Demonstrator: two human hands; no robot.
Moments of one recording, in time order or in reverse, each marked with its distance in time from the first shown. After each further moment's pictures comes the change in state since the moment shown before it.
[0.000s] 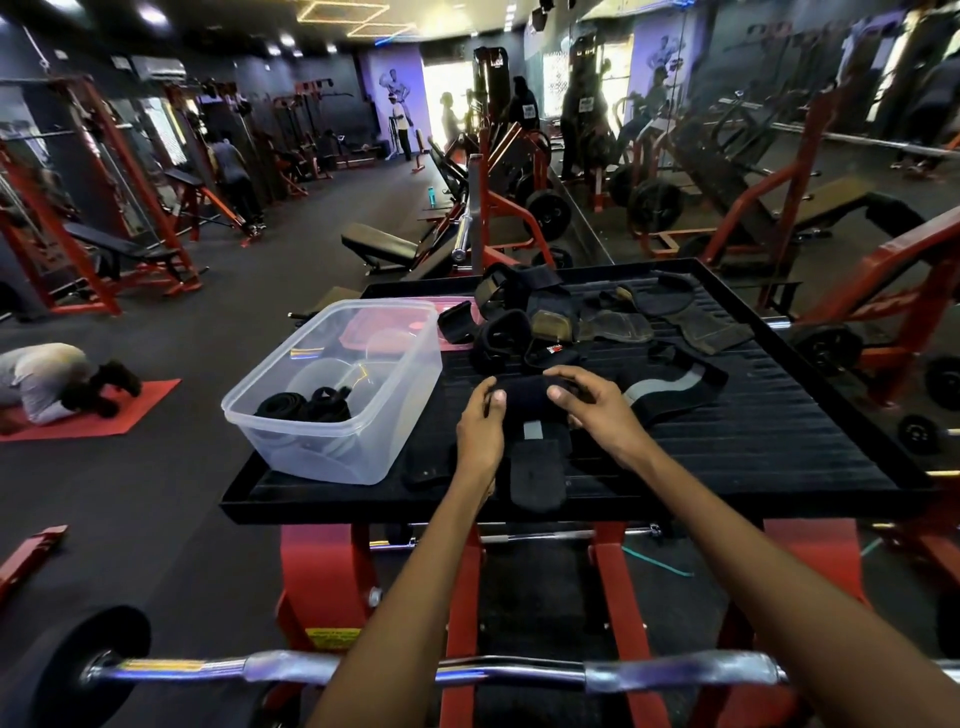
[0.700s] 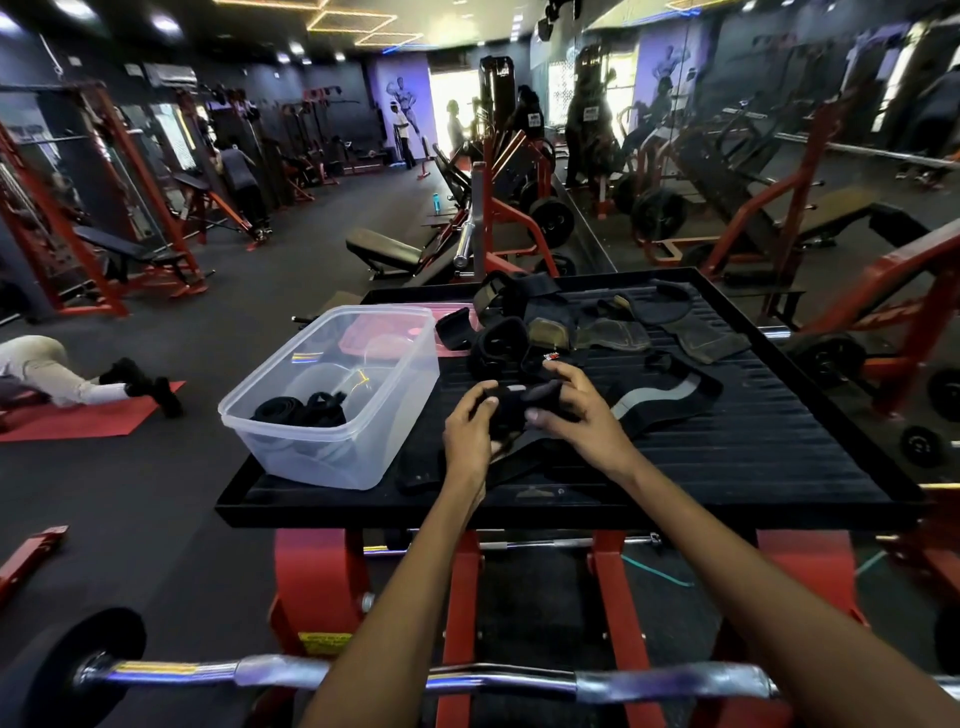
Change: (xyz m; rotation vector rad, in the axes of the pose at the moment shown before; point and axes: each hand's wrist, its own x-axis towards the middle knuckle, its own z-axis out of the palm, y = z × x) left_hand -0.007 0.010 0.000 -0.317 0.050 -0.057; right_hand -0.007 -0.004 0.002 -0.127 -0.104 -0.167
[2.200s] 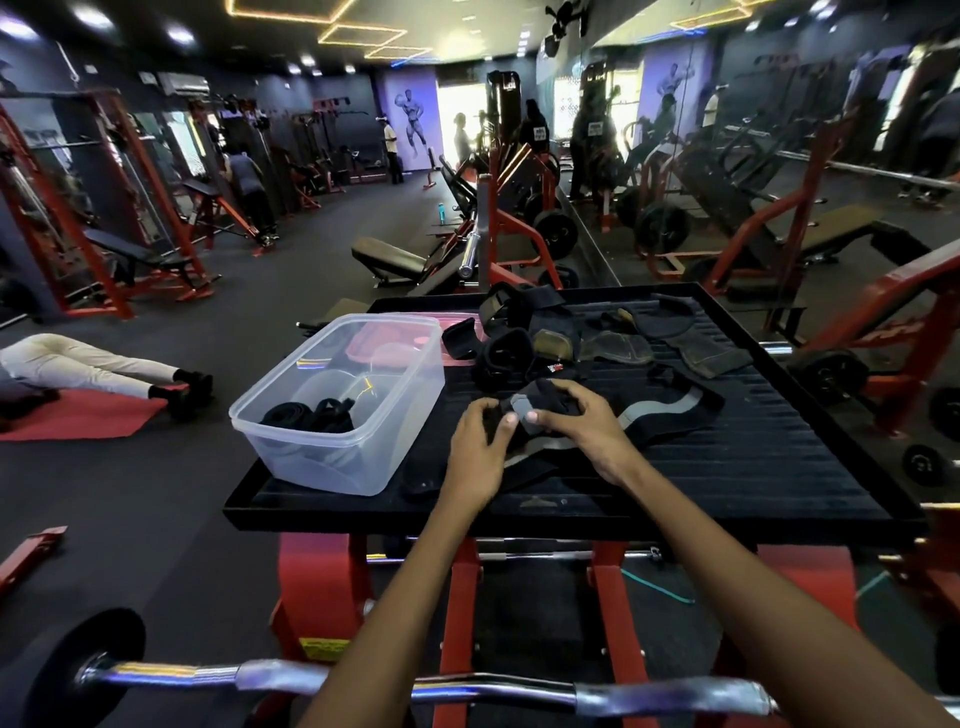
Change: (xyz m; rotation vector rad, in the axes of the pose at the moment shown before) left_hand -0.020 0.010 -0.016 0.587 -0.099 0.219; right_hand 0.010 -0.011 0.005 0.303 0.108 0.254
